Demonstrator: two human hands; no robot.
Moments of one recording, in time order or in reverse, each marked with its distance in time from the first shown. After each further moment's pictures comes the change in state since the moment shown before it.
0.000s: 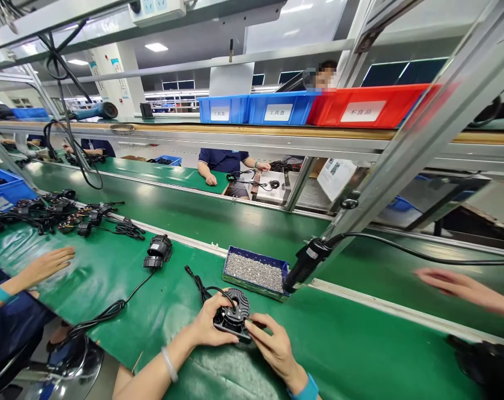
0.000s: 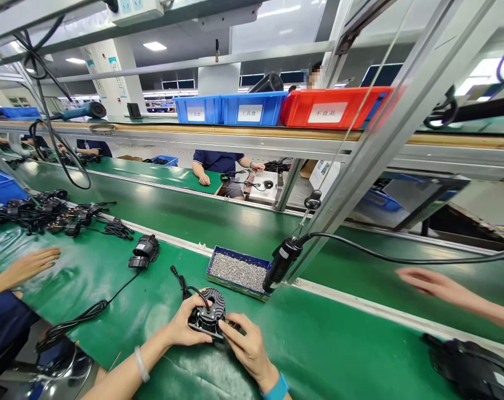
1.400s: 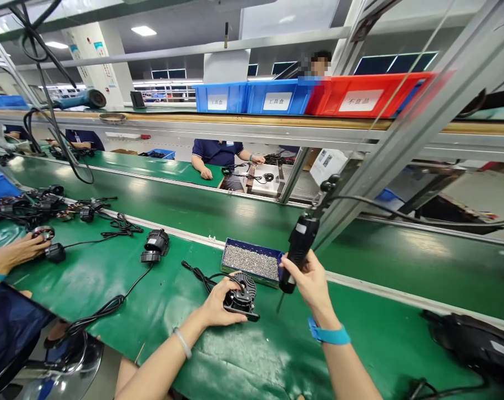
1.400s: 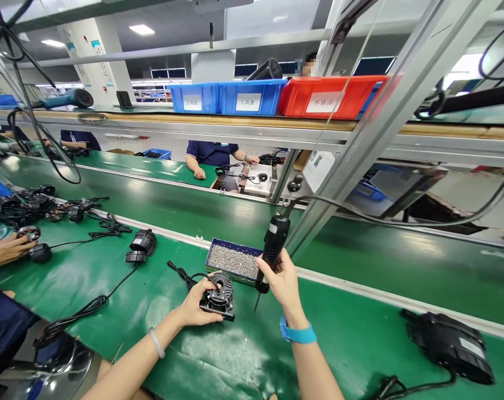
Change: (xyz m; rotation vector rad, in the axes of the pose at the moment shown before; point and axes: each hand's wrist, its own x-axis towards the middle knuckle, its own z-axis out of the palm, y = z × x) left_hand 0.021 -0.014 0.021 -0.043 -0.011 0.056; right_hand 0.106 0.026 -0.086 0.269 0.318 0.710
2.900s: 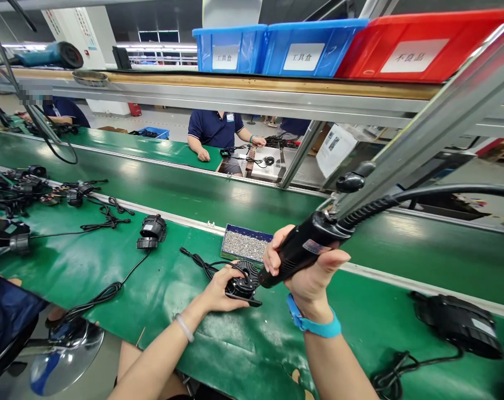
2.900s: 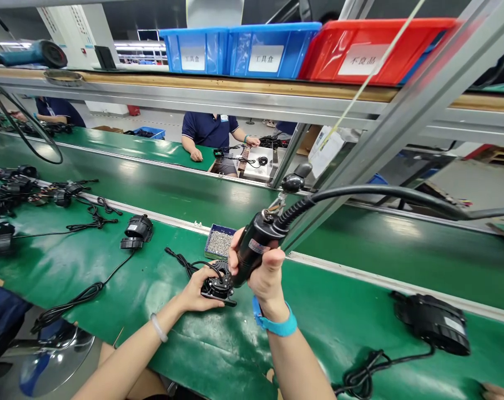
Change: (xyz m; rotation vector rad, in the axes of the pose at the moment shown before) left_hand 0.000 0.001 0.001 -0.044 -0.037 -0.054; right_hand -0.011 -0.123 0.074 0.554 -0.204 0.012
